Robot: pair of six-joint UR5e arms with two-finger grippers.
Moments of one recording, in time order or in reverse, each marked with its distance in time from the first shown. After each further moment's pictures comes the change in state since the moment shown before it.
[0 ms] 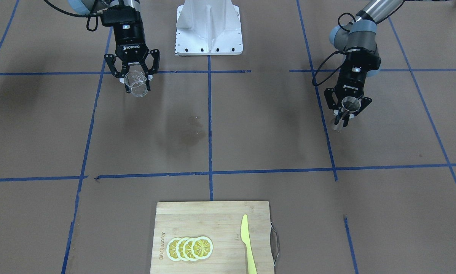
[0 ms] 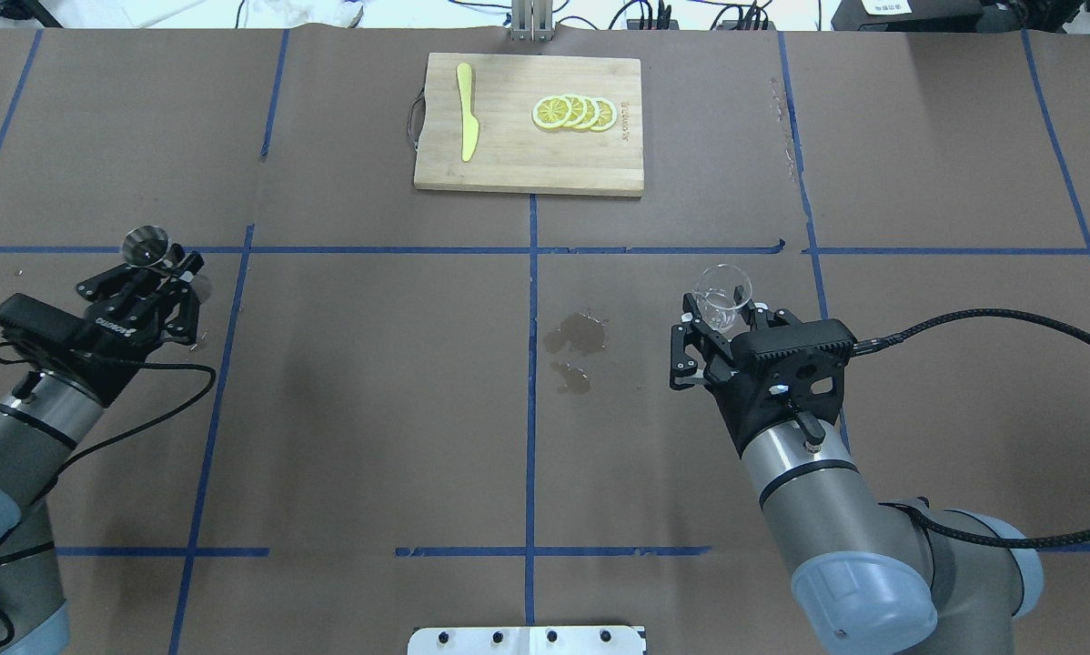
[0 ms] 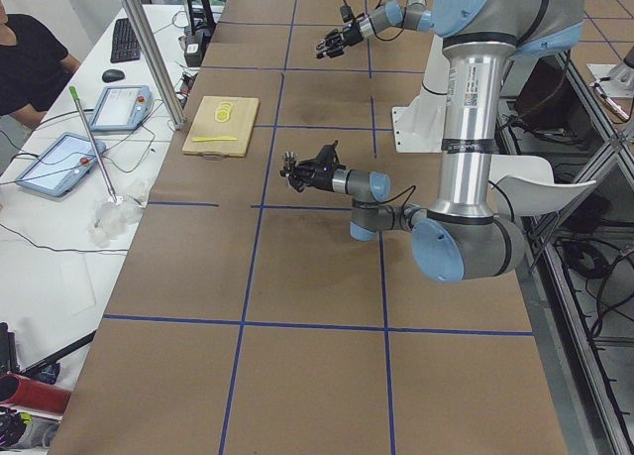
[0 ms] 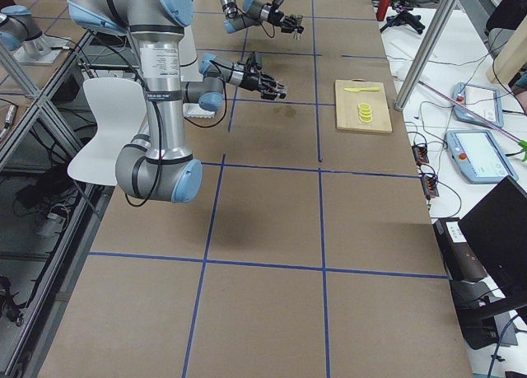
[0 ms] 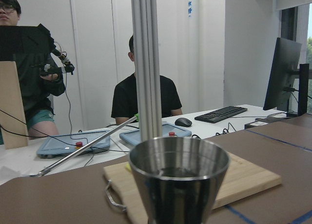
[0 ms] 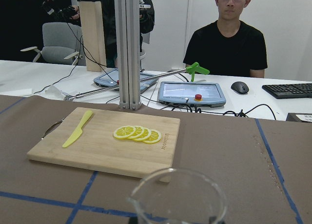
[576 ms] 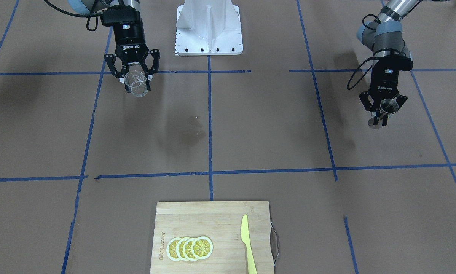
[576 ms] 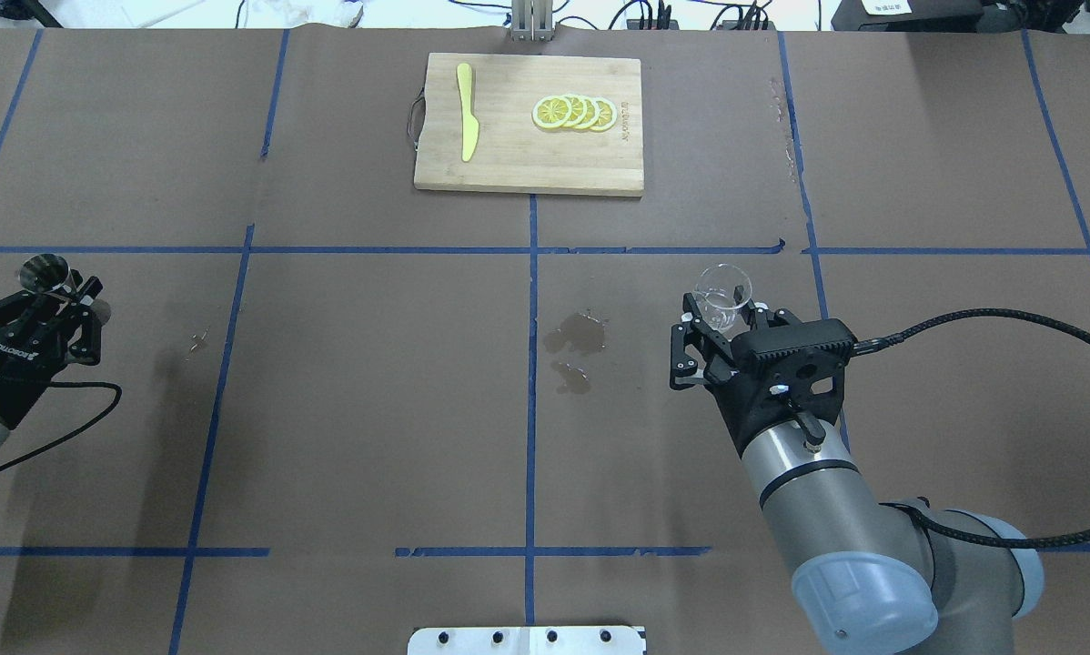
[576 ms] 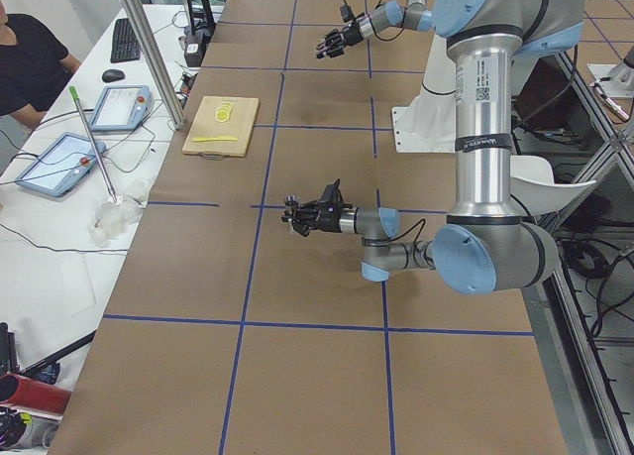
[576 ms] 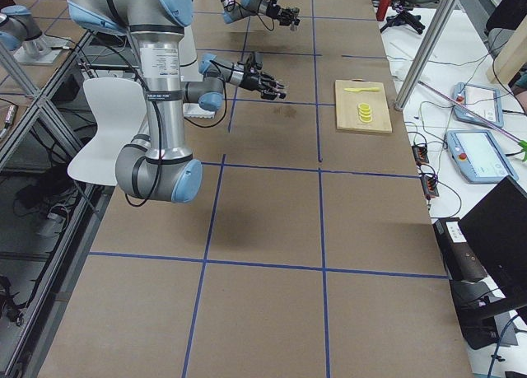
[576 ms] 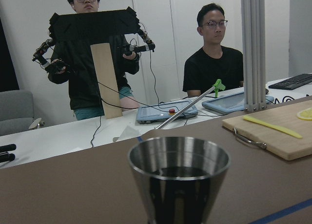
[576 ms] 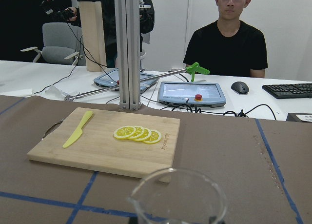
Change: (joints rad) left arm -0.001 0.122 0.090 -0.046 0.059 -0.035; right arm 0.000 0.000 0.001 0.000 0.000 0.000
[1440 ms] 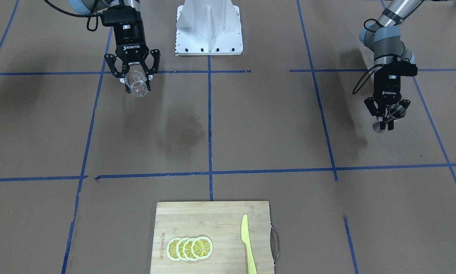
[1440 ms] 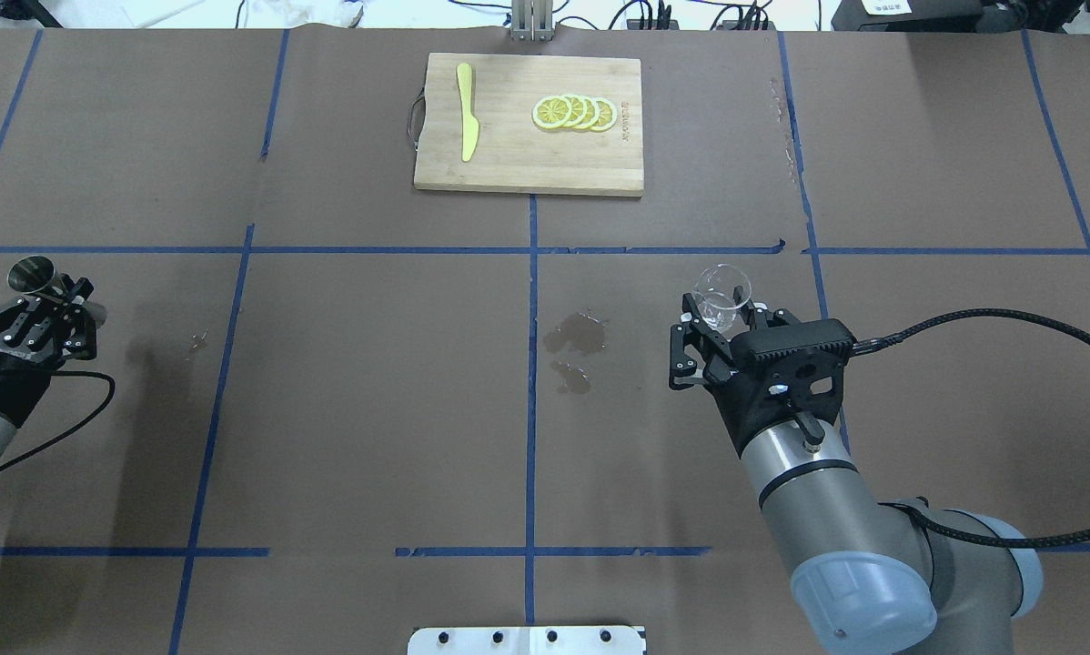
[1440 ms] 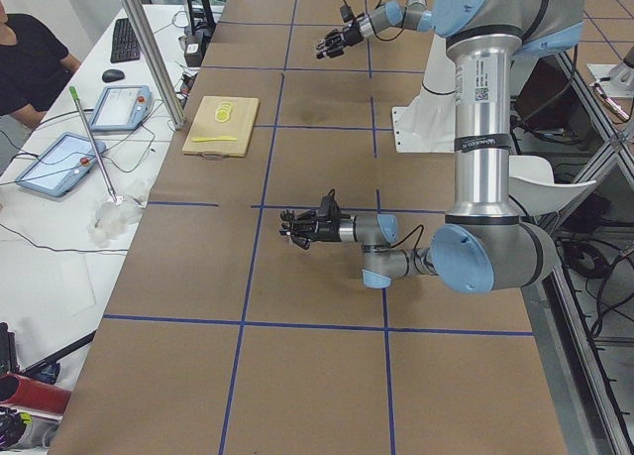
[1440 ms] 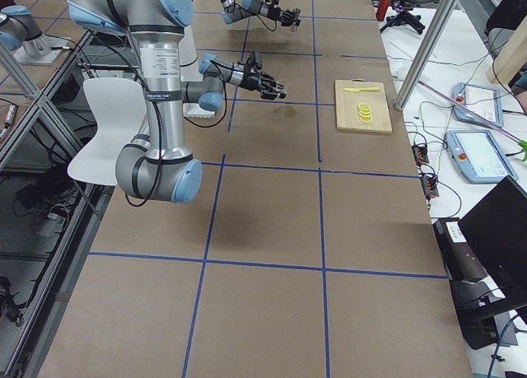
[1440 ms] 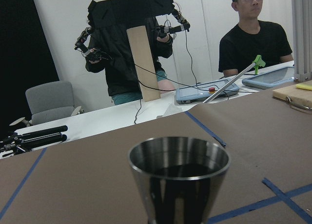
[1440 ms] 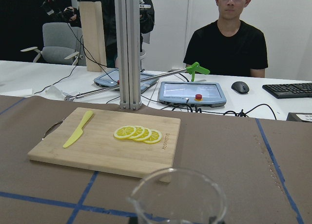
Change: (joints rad) left arm 0.006 -0.022 0.051 0.051 0.045 -0.236; right arm 0.000 0.001 -0.001 0.000 0.000 0.000
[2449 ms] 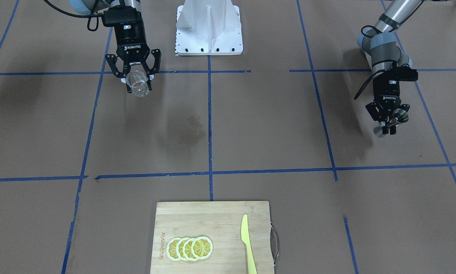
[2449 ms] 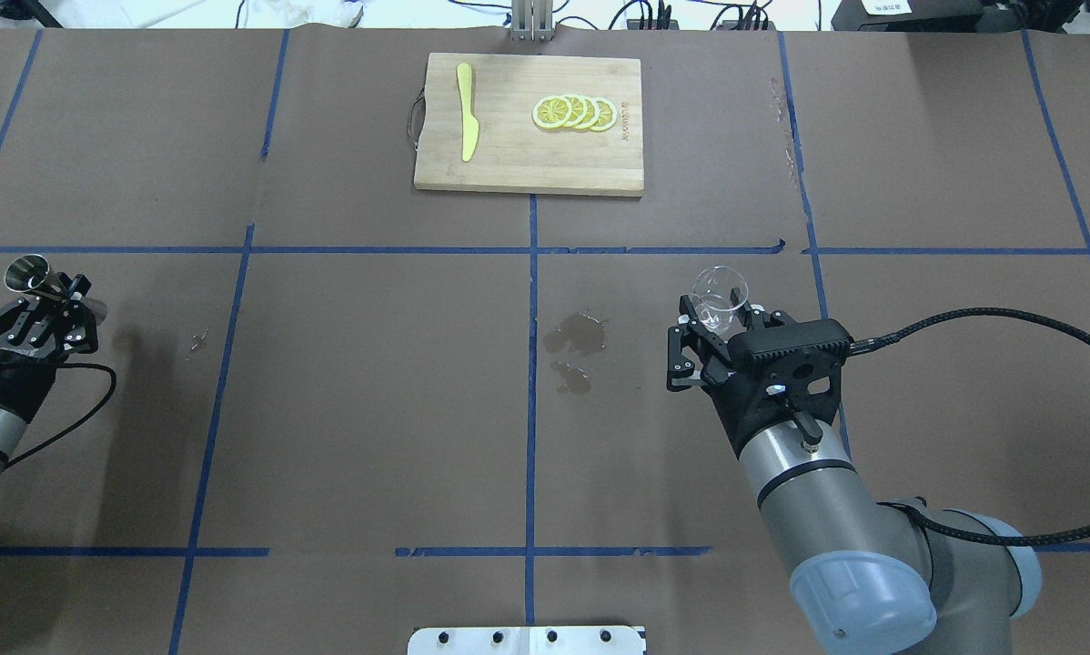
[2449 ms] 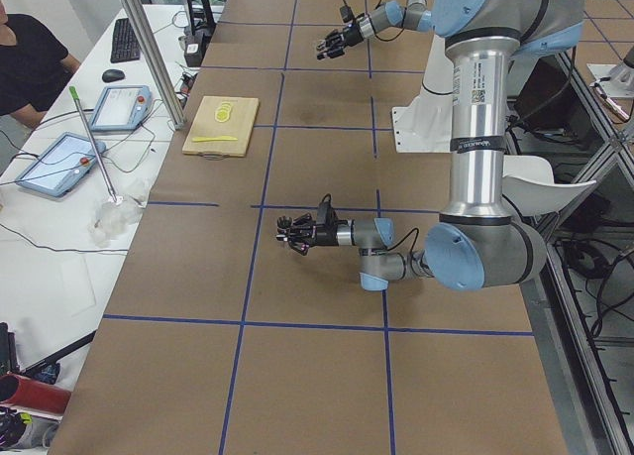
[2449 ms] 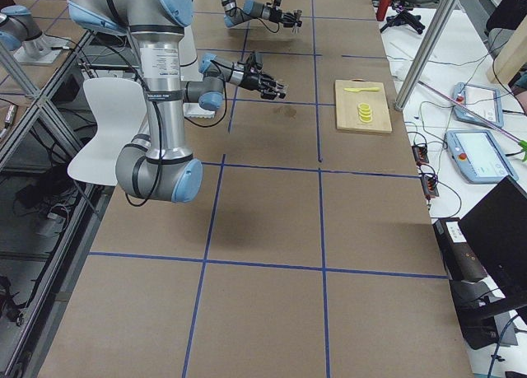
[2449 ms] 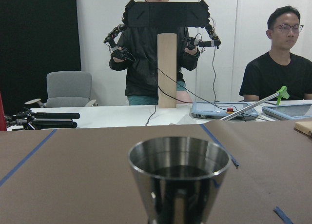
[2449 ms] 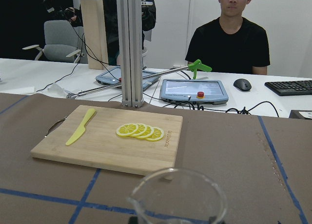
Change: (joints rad) left arm -0.001 -0.029 0.070 0.001 0.042 -0.069; right arm 0.000 0.003 0.000 0.000 0.012 -0.001
